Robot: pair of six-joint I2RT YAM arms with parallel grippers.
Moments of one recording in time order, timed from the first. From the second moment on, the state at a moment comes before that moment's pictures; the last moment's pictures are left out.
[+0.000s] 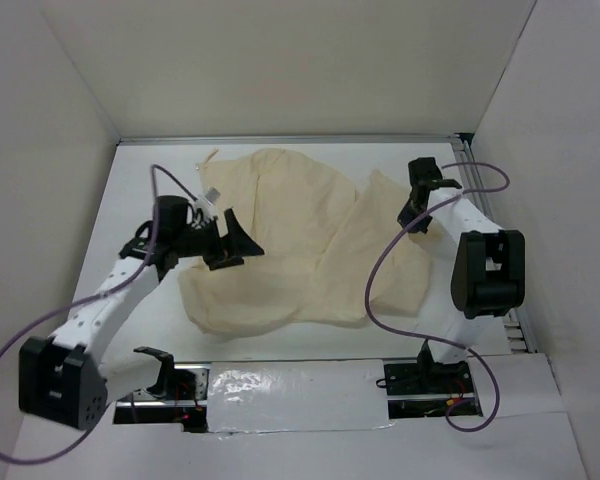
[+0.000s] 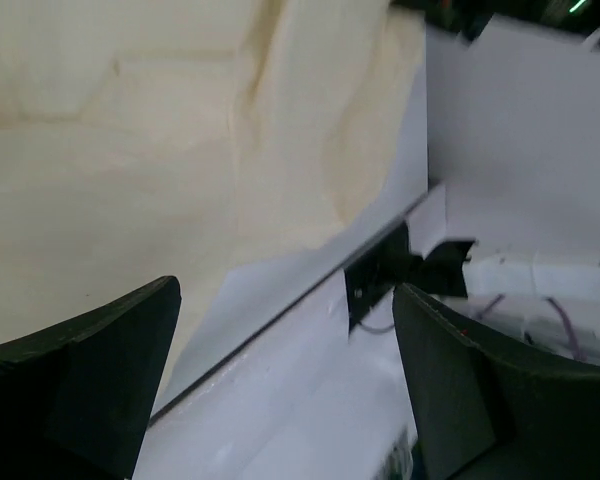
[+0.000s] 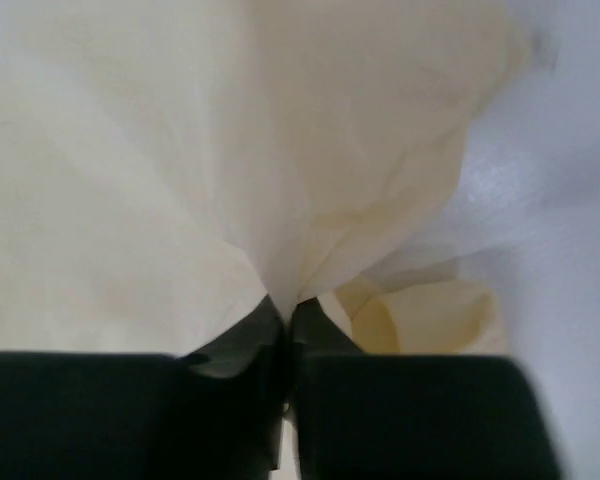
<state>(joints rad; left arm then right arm) -0.21 1.04 0.91 -0.48 0.62 -0.68 0.03 1.73 1.19 -0.65 0.23 0.66</state>
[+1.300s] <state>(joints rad) 0.10 1.51 0.75 -0.47 0.51 -0.70 0.09 1.53 1.21 -0.64 0.12 0.56</state>
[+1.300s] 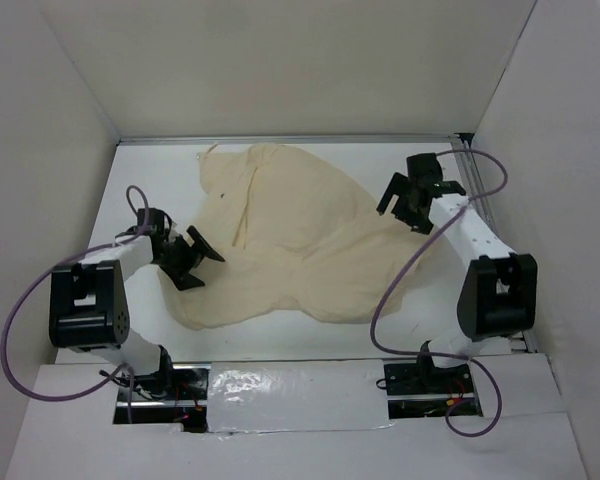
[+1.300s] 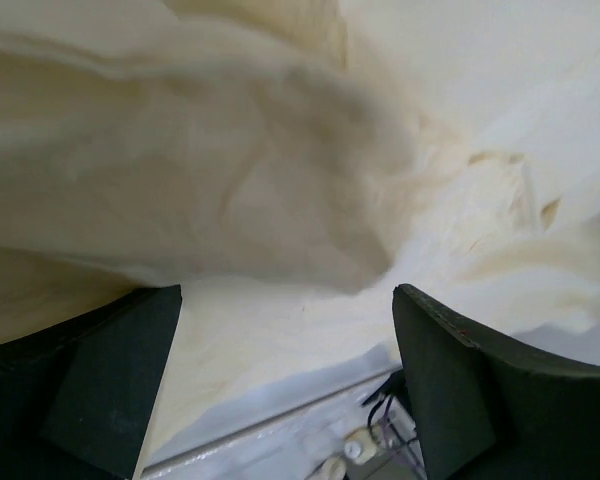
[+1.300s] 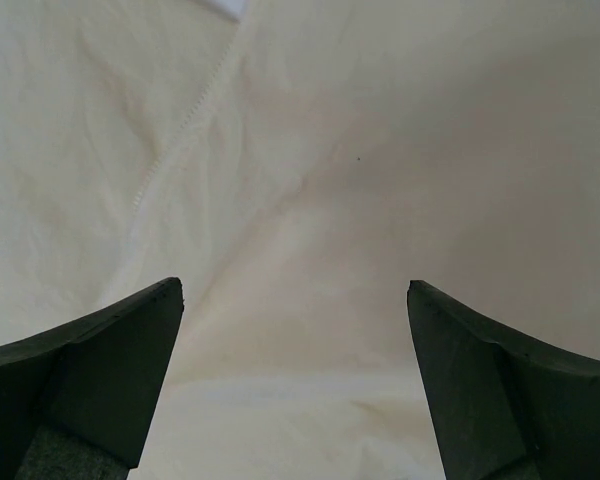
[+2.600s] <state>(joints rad) -0.15 2.51 2.27 -0.30 0.69 -0.69 0.54 1.39 1.13 -0.40 -0.39 0.50</state>
